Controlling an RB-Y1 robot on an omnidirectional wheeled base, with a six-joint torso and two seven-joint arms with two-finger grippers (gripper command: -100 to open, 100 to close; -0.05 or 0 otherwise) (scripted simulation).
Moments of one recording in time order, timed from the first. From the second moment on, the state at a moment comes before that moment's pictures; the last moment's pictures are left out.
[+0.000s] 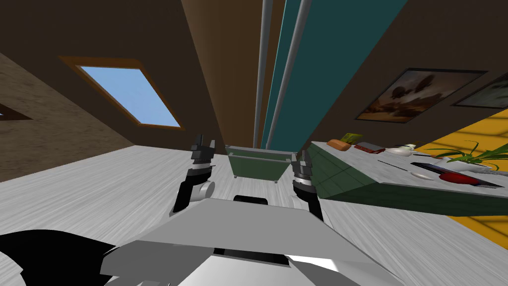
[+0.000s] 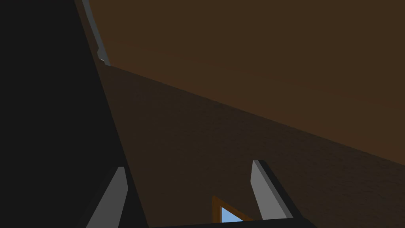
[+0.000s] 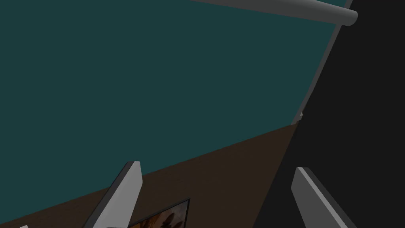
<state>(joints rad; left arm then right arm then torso) 0.49 0.01 0.05 -2.34 0.07 -0.42 0.08 0.55 -0.02 0.00 -2.23 0.08 -0.49 -0.08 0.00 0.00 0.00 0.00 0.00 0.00</state>
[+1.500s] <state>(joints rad) 0.49 0.01 0.05 -2.34 0.07 -0.42 0.08 0.55 -0.09 0.01 -2.17 0.18 -0.41 -0.07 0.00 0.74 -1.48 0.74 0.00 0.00</state>
